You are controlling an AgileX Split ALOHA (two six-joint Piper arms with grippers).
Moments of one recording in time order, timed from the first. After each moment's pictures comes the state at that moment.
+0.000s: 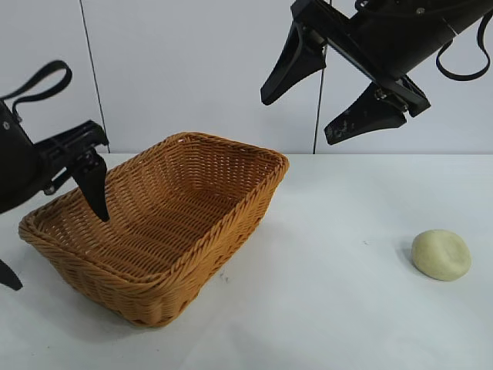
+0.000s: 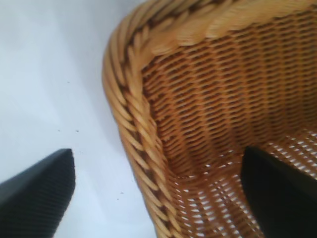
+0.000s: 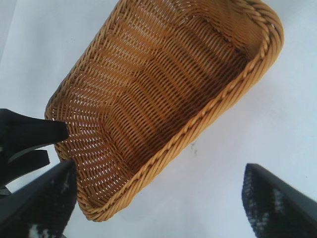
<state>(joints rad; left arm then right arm) -0.42 1.66 -0.85 -0.13 0.52 -1.13 0.26 1.67 -1.17 0.79 0.70 -0.34</state>
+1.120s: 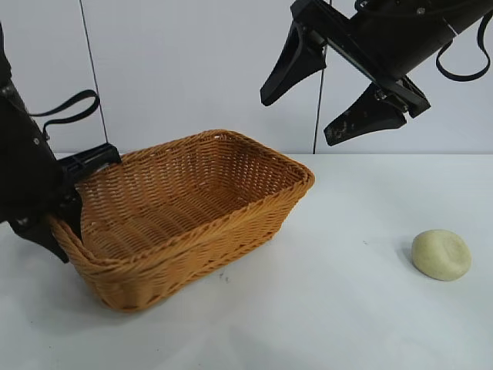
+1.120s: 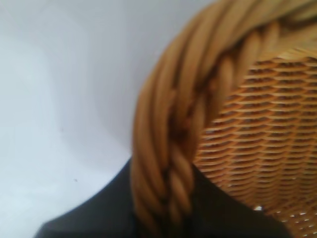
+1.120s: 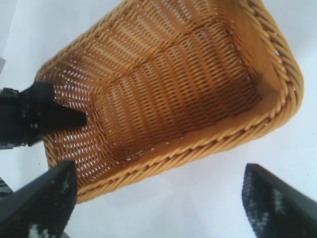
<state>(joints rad) -0.26 1.80 -1.07 -0.23 0.66 -0.78 0.26 1.67 -1.17 0.79 0.71 -0.34</state>
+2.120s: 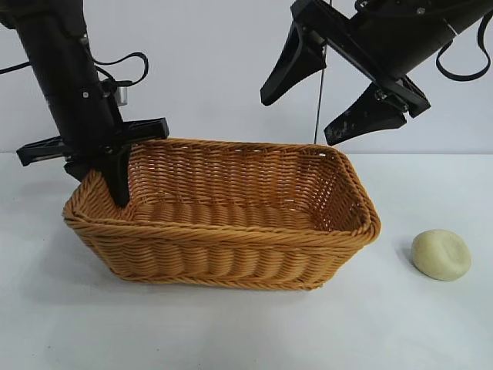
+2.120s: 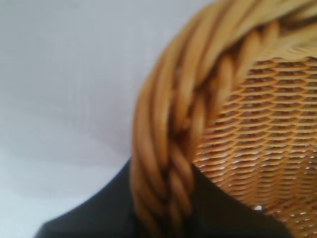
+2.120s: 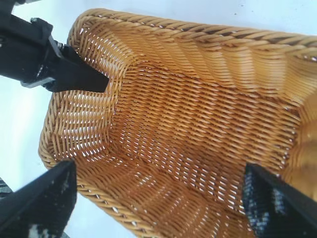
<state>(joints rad) -0.26 2.13 -1.61 -0.27 1.09 -0.16 0.26 1.67 -1.17 0.79 0.71 -0.34</state>
